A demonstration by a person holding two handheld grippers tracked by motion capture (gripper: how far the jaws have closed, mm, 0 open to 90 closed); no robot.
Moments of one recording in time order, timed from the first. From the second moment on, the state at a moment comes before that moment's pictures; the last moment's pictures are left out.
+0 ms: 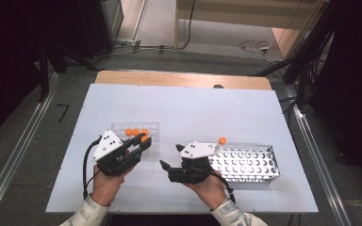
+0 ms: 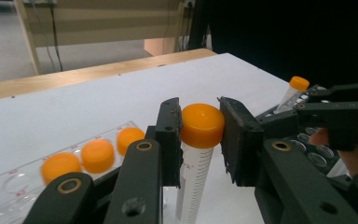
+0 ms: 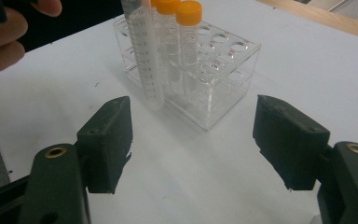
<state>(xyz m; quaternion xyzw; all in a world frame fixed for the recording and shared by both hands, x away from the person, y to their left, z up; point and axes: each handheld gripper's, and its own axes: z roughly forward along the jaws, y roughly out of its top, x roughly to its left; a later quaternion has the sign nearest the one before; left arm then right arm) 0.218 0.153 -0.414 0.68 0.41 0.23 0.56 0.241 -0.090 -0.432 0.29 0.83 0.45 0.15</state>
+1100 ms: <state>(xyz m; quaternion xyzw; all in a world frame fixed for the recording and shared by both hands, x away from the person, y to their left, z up) 0.233 0.206 -0.400 0.65 0.47 0.31 0.52 0.242 -0.092 -0.432 0.29 0.83 0.45 0.15</state>
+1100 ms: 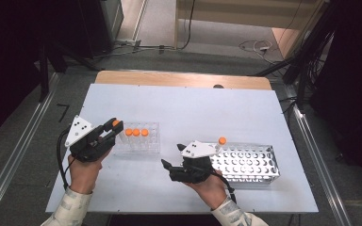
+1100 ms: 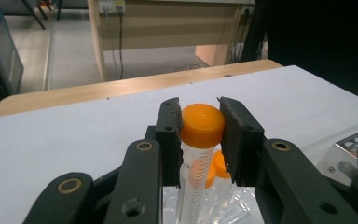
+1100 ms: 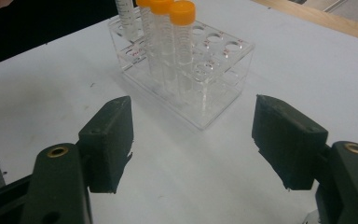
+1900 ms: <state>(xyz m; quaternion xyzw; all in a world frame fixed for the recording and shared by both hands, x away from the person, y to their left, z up) 0.243 0.206 -0.411 0.65 0.47 0.32 0.51 0.241 -0.092 -0.431 0.29 0.83 0.46 0.15</state>
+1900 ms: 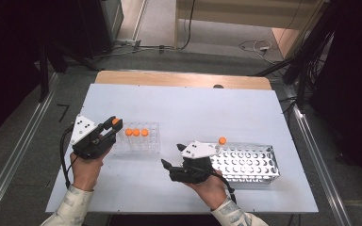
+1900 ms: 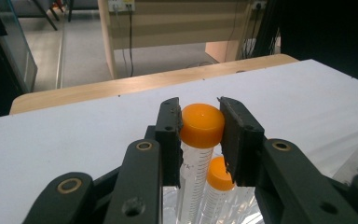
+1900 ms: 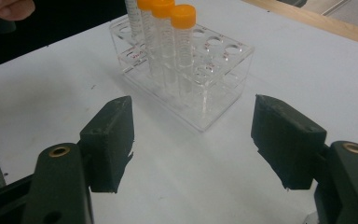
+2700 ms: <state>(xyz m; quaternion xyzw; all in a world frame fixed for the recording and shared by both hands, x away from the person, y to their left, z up) 0.243 0.204 -0.433 0.64 0.50 0.30 0.50 0.240 -0.094 -0.431 0.29 0.83 0.46 0.16</state>
